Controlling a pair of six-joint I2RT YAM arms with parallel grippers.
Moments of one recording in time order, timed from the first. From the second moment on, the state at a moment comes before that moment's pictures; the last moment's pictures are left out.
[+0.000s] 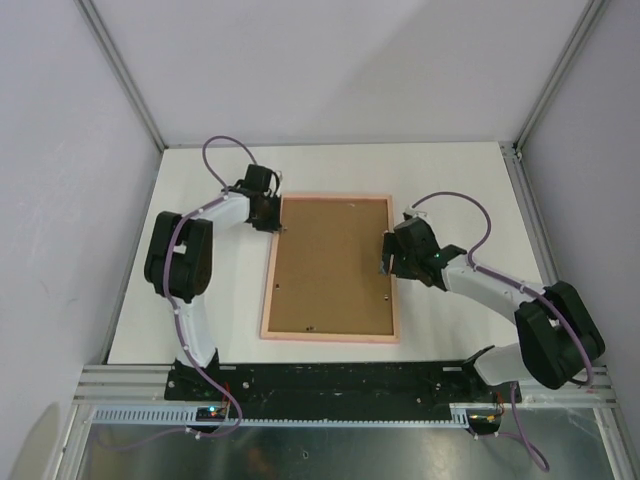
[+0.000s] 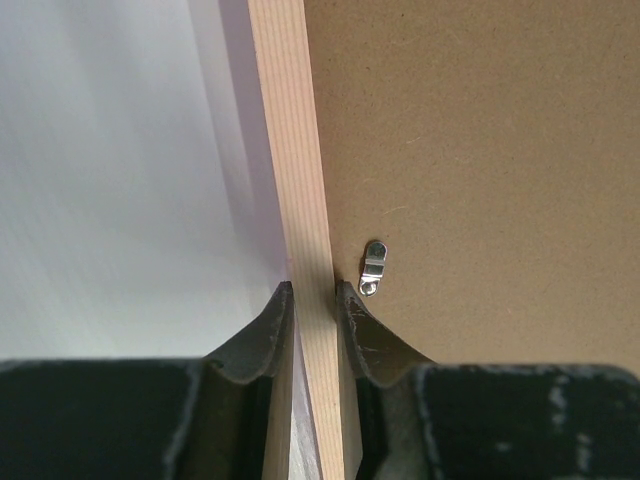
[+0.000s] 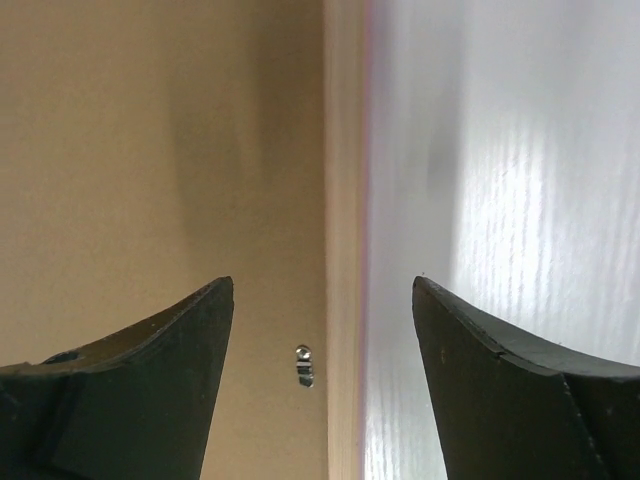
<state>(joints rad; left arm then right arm) -0.26 1.97 1.34 -0.41 0.07 -0.18 0.53 1.40 0.78 -0.28 0.17 0.60</state>
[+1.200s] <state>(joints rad) -0.28 1.84 1.18 -0.46 0.02 -0.39 0.86 1.22 0.55 -0.39 0.27 0.84</state>
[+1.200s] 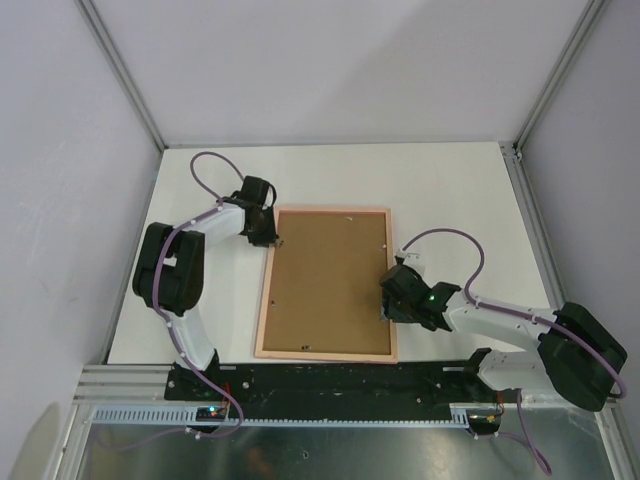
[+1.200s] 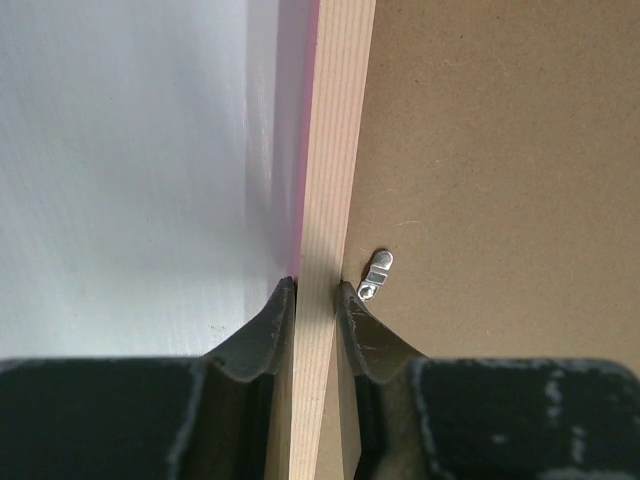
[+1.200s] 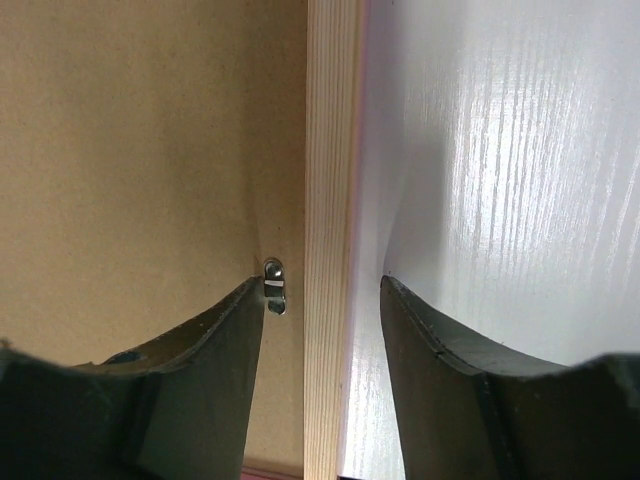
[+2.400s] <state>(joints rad) -0.24 1.83 1.16 -0.44 0.05 -0.44 0.60 1.31 0.68 -0.36 0.22 0.82</state>
